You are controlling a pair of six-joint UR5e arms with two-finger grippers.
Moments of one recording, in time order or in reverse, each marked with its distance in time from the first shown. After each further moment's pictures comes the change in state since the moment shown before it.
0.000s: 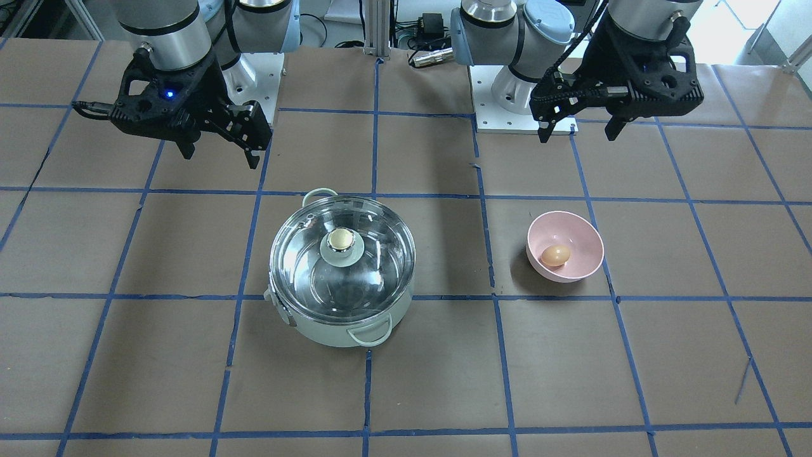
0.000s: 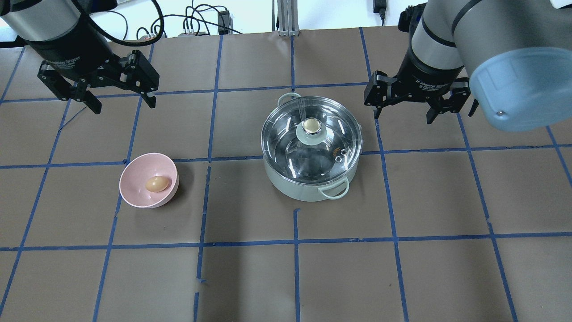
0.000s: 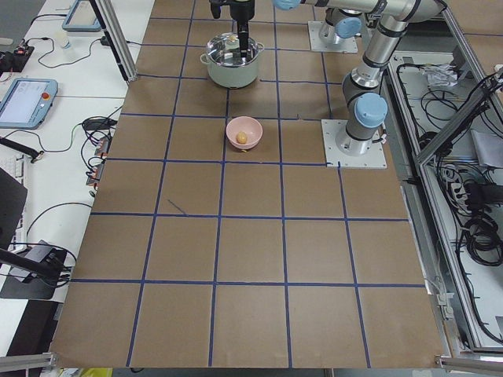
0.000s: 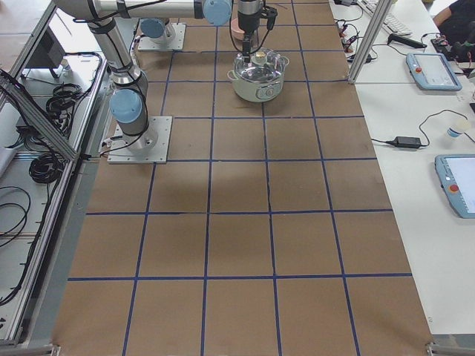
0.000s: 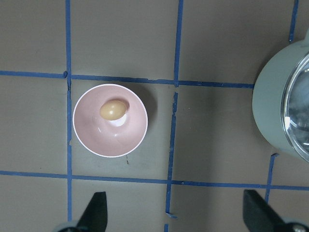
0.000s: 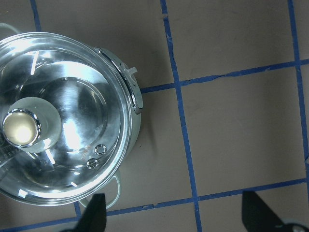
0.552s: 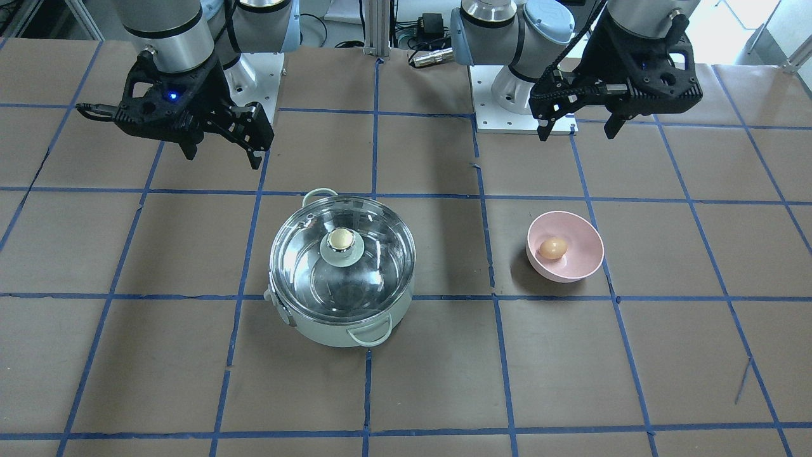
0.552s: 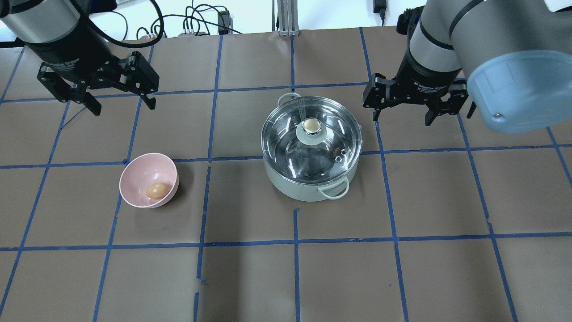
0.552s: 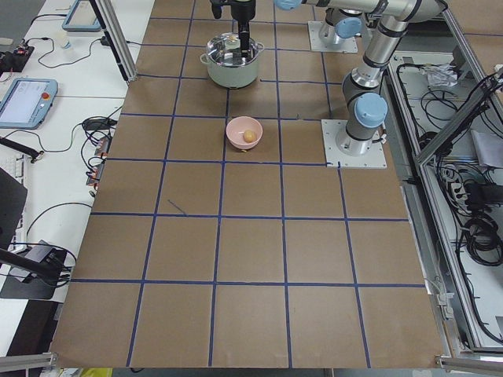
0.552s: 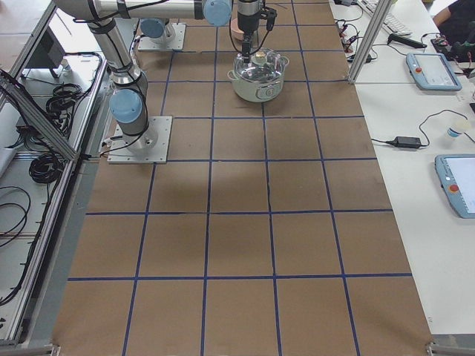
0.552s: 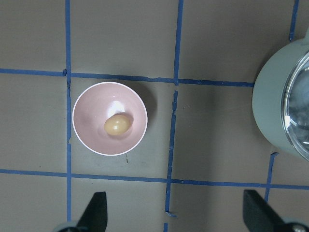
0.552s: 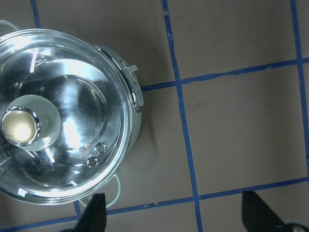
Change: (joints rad) left arm 0.000 0.007 -0.006 -0.002 0.000 -0.001; right arm 0.003 0.000 0.008 -0.004 0.001 0.001
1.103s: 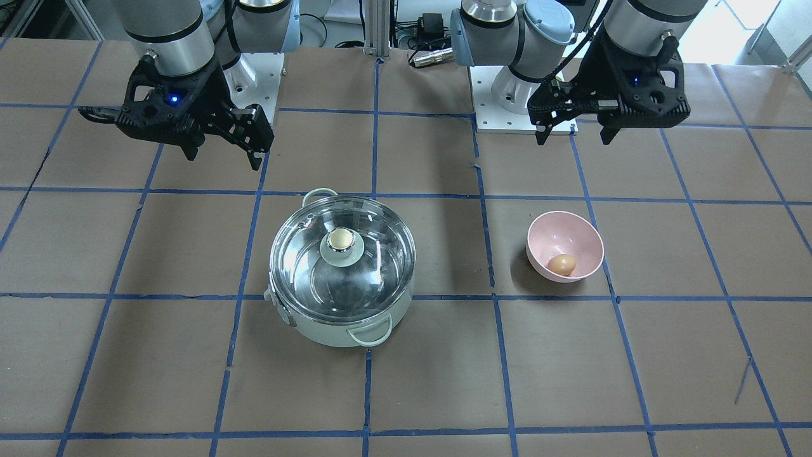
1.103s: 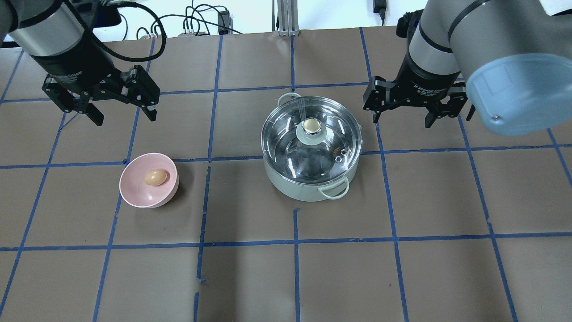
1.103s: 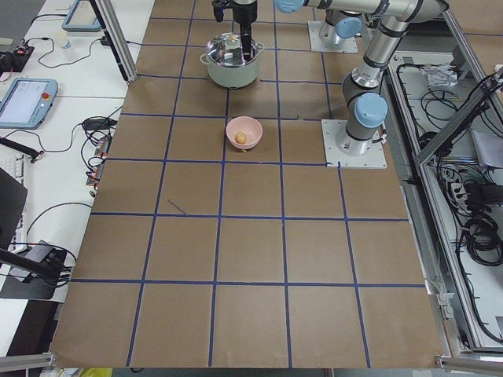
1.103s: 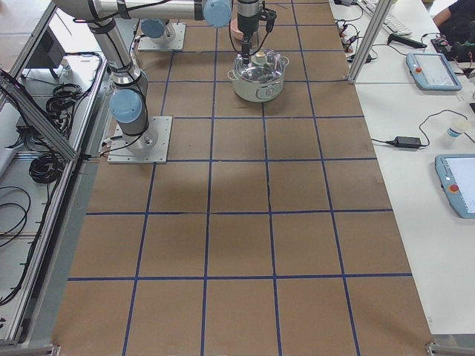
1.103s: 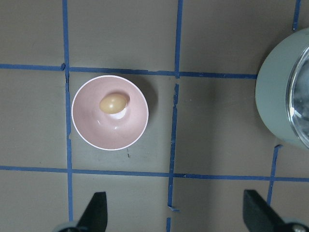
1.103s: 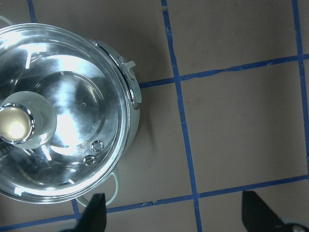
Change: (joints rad) left arm 0.024 0.003 -0.066 0.010 -0.002 0.059; right arm -0.004 -0.001 0.015 -0.001 0.001 -0.001
